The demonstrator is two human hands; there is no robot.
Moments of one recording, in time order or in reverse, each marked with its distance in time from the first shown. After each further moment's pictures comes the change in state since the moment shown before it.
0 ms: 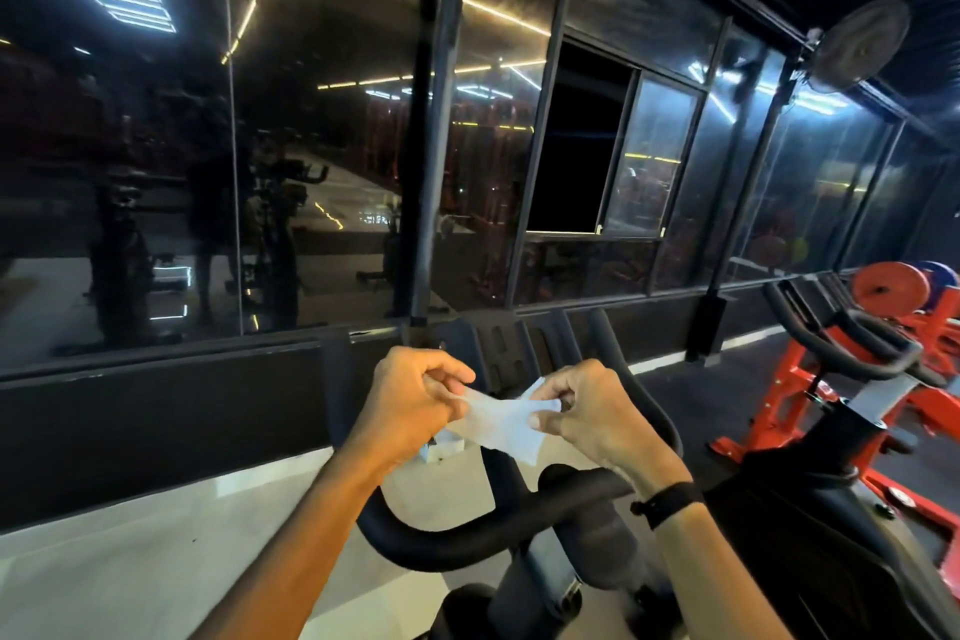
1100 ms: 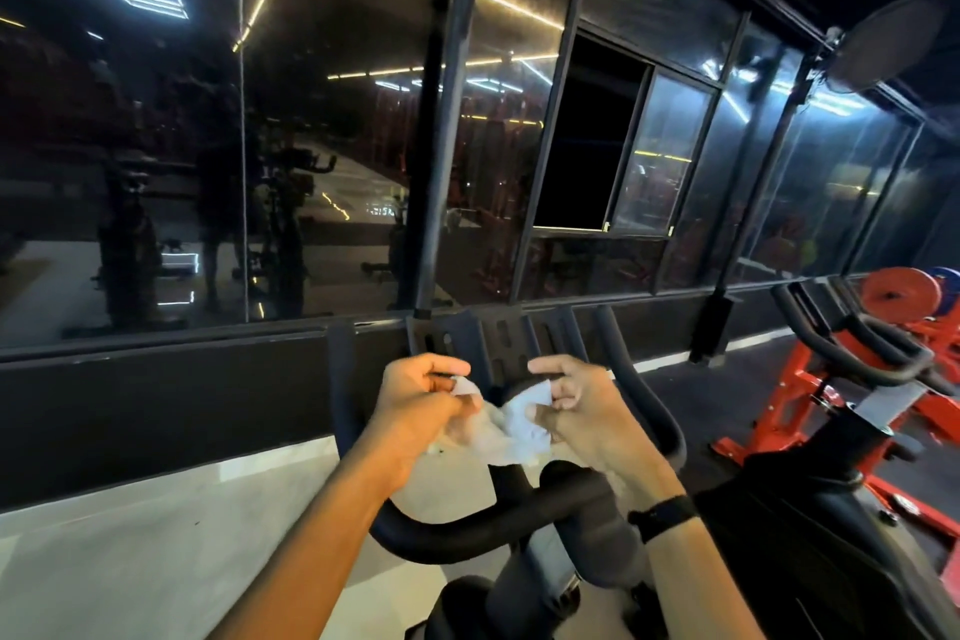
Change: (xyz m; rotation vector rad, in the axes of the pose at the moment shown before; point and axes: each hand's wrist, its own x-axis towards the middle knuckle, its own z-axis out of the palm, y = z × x) left_hand -0.005 -0.004 0.018 -0.394 0.062 -0.343; right_hand -0.001 0.004 0.015 0.329 0.036 0.145
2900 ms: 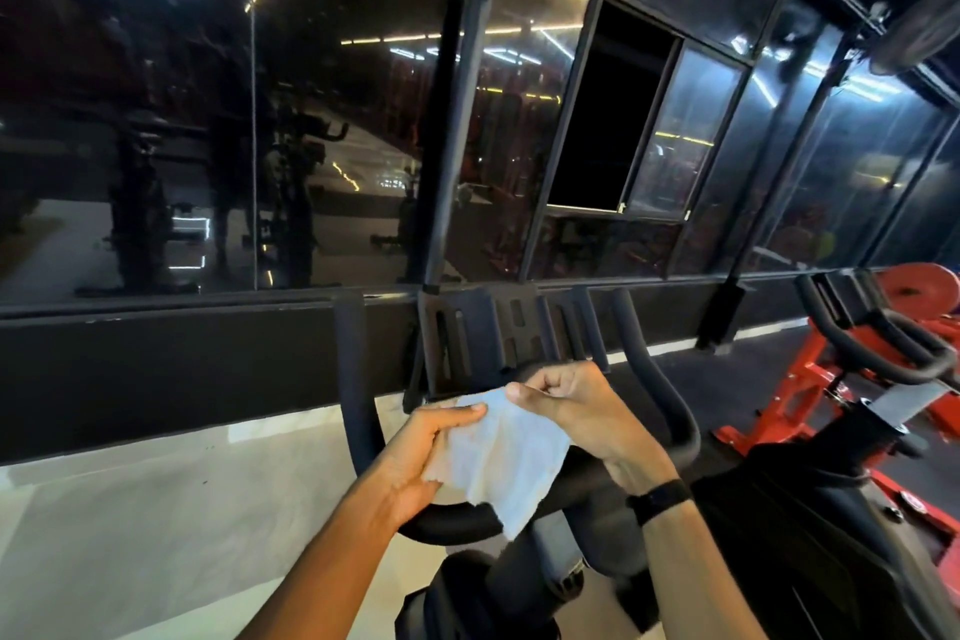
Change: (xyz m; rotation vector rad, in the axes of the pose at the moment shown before) left_hand -0.006 -0.055 -0.004 -0.487 -0.272 -0.378; right_hand 0.009 0.010 0.016 0.069 -0.175 -0.028
